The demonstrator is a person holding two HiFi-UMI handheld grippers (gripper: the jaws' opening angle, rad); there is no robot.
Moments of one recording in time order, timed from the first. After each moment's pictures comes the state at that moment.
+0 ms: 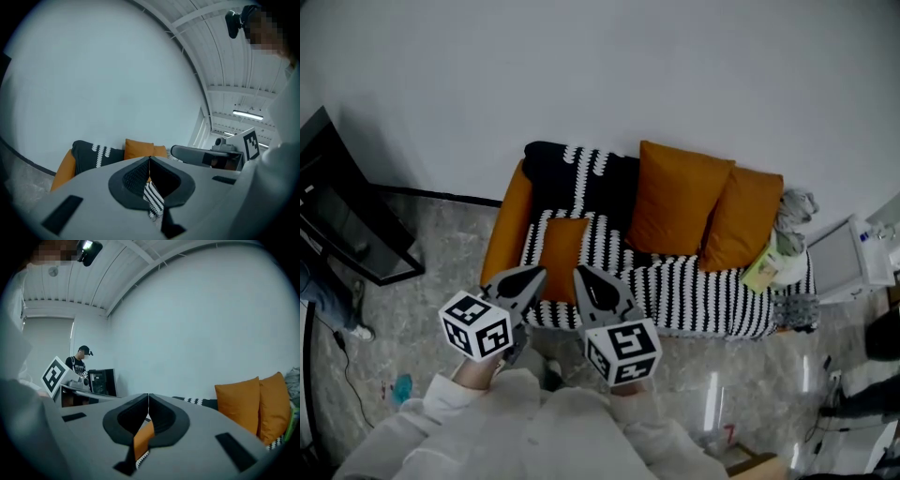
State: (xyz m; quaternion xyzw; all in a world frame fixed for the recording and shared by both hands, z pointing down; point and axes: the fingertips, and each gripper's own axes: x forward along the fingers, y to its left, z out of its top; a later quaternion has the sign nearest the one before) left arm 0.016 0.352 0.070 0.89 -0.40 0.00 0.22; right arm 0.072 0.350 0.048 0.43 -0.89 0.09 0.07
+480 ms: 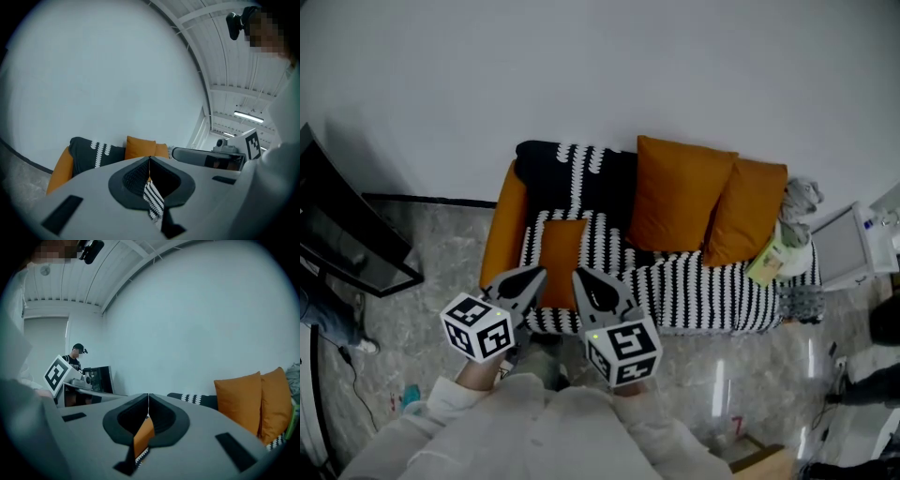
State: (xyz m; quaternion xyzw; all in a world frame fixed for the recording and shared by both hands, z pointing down) left arm 0.015 0.302 0.089 0.89 -0.39 0.01 0.24; right arm 0.070 0.305 0.070 0.44 -0.89 0.12 0.08
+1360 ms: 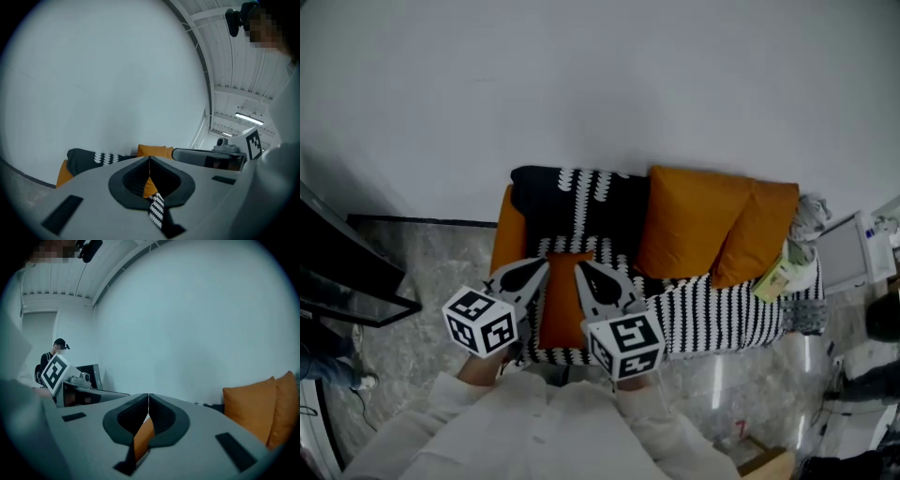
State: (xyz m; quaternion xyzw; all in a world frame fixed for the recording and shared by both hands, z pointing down) left arm -0.030 0.130 0.089 0.90 -0.36 0.02 0.25; right arm 0.023 0.137 0.074 0.47 -0.87 0.12 0.10
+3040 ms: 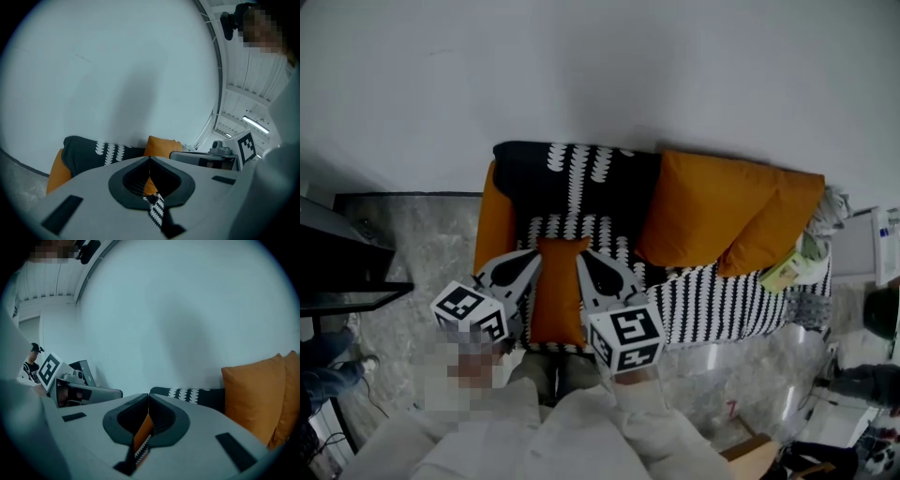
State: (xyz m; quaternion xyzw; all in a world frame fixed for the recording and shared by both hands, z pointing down) left arm -0.015 0.041 0.159 0.88 -0.36 0.05 0.32; right arm 0.054 0.040 0.157 0.47 -0.84 0.21 0.14
